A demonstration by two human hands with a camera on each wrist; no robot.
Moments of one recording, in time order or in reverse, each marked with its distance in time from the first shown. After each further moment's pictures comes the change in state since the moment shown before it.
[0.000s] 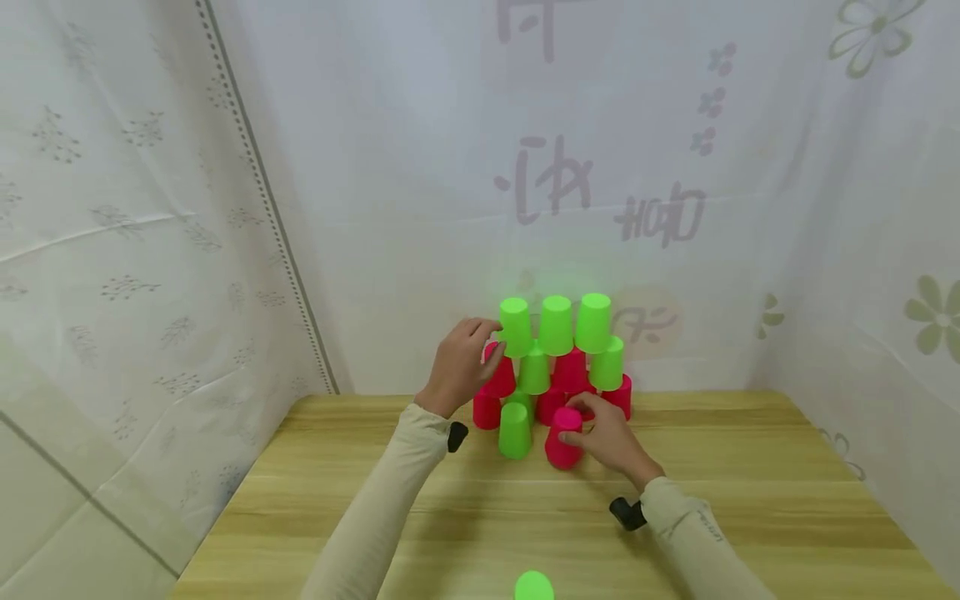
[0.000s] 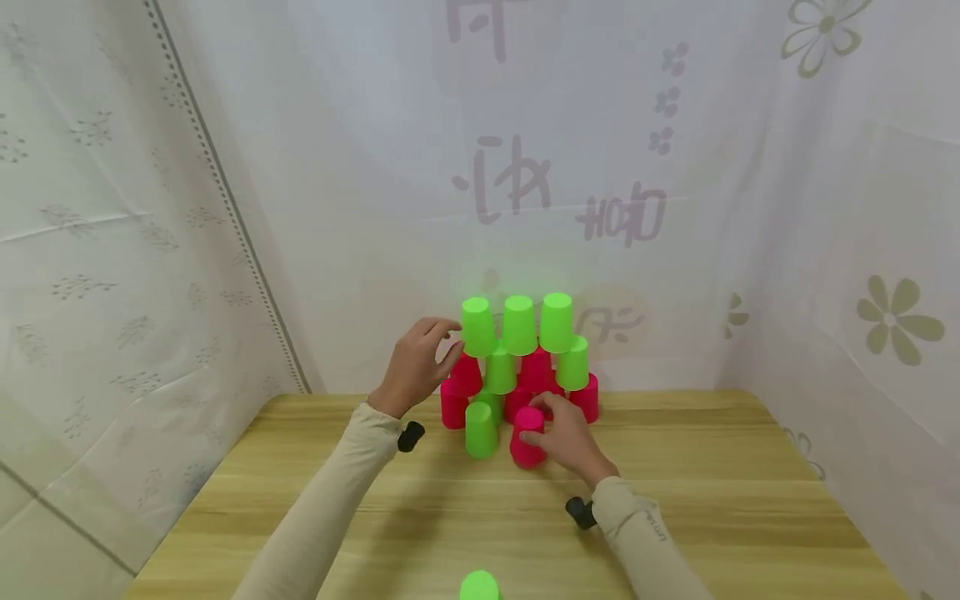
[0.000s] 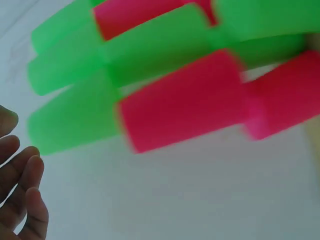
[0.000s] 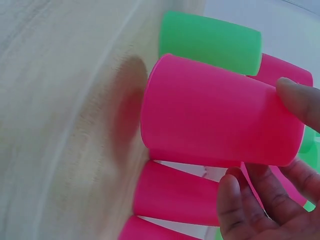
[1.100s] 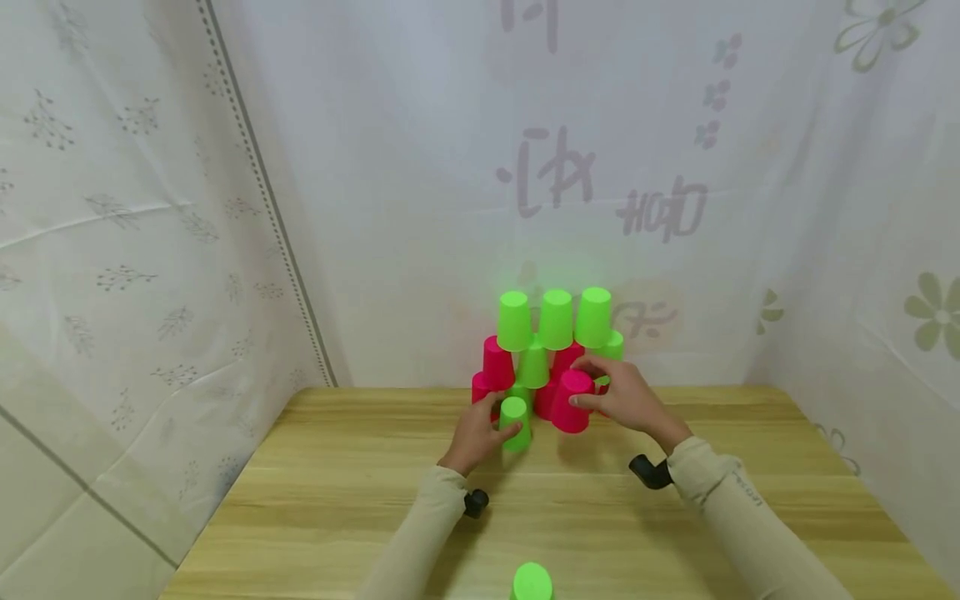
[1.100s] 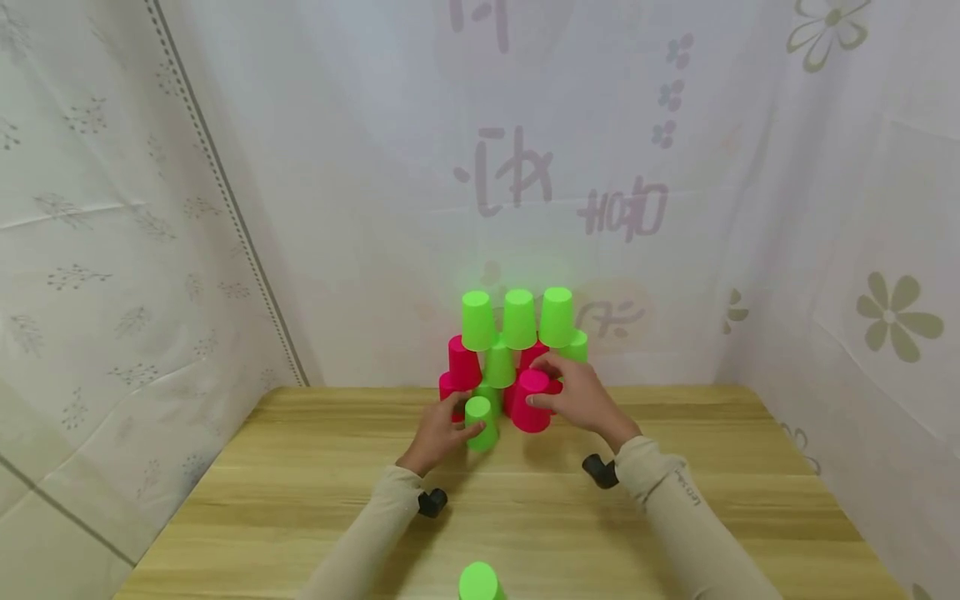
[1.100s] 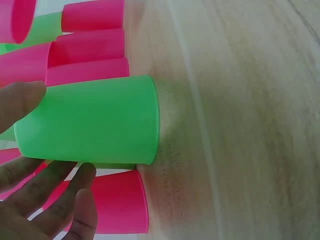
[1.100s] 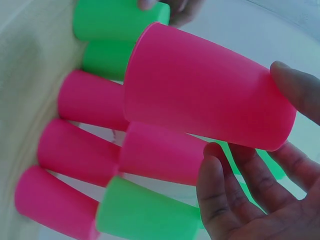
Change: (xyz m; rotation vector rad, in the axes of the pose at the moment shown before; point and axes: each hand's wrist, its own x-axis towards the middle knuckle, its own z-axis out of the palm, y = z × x) left_hand -0.107 0.013 0.077 -0.466 -0.316 -0.475; right_hand 0.016 -0.051 -0.061 -0.050 -0.102 -0.112
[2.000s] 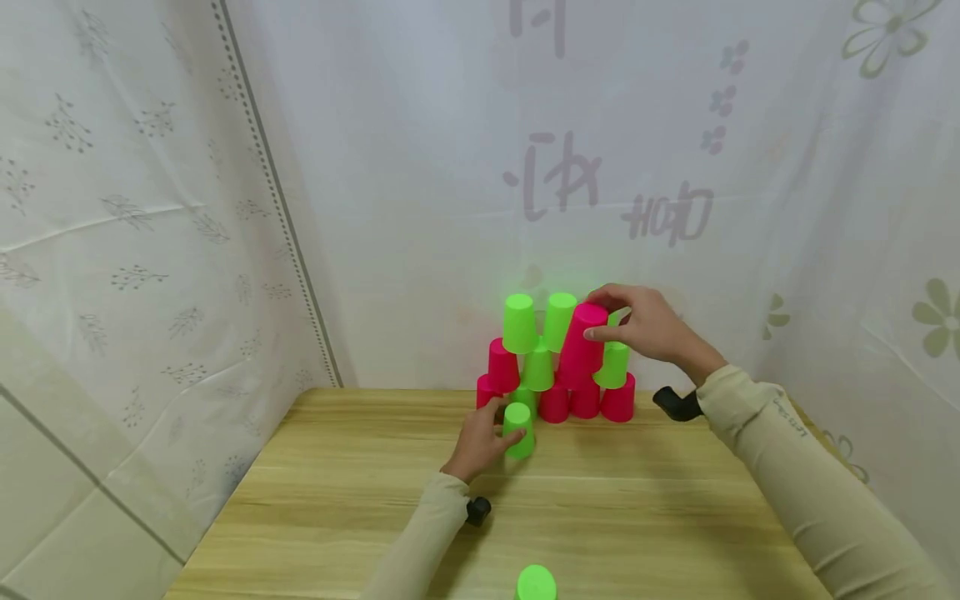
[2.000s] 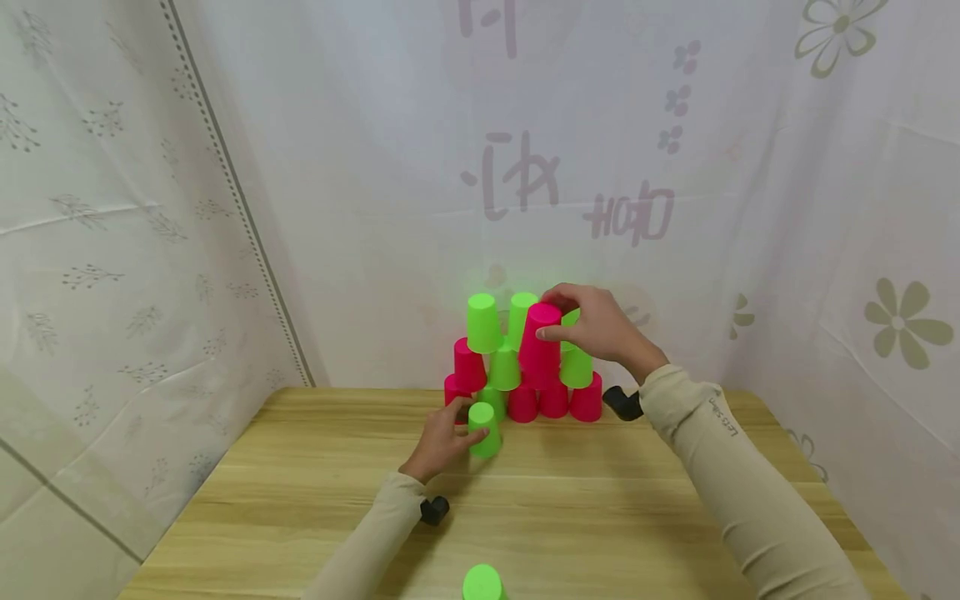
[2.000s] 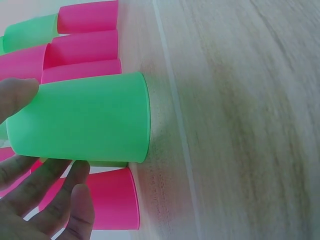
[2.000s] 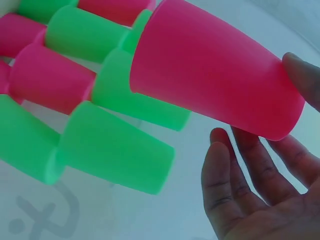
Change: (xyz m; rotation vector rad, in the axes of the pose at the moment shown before) left_hand -0.007 -0.001 0.000 -0.083 -0.021 -0.049; right_hand 0.043 -0.067 -0.082 -0.187 -0.027 -0.057
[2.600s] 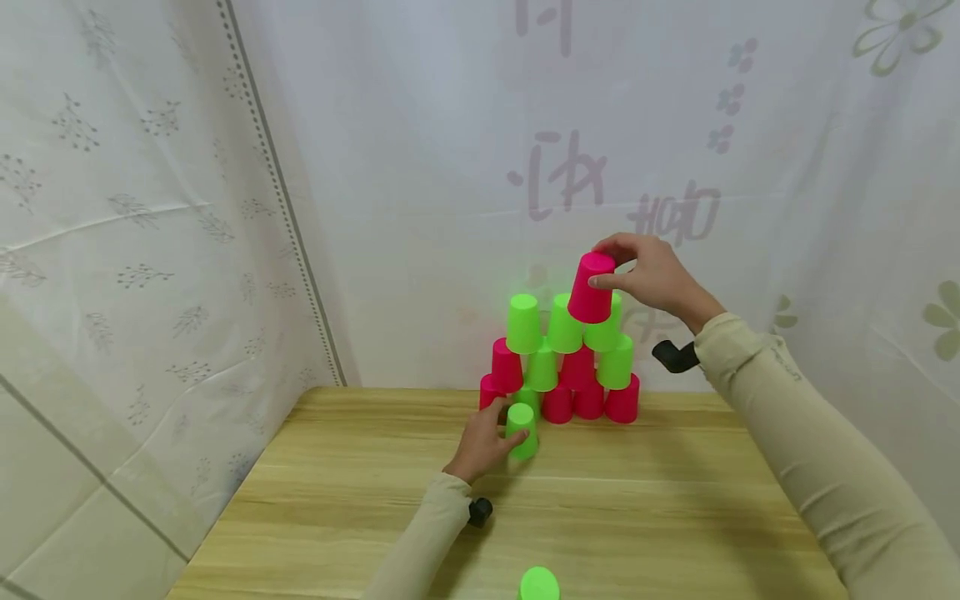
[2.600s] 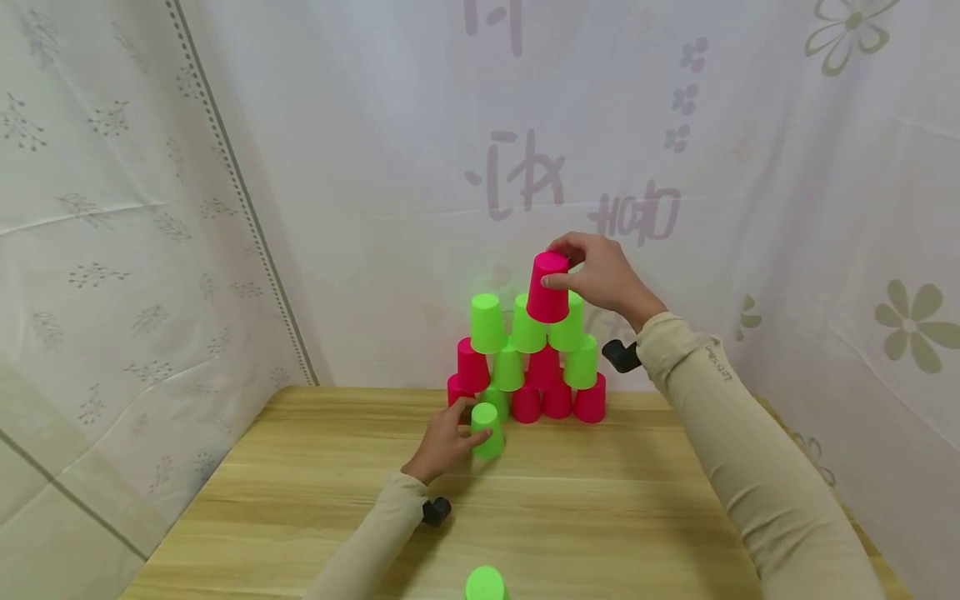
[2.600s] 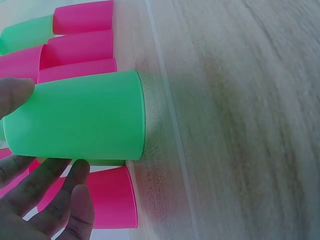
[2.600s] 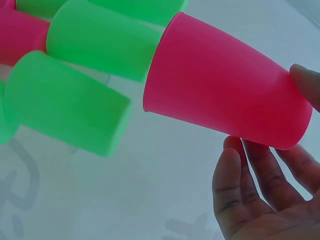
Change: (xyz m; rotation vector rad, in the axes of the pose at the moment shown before) left_hand 0.000 -0.003 0.001 0.046 -0.021 -0.031; right_hand 0.038 -0.015 -0.038 0.037 0.082 0.071
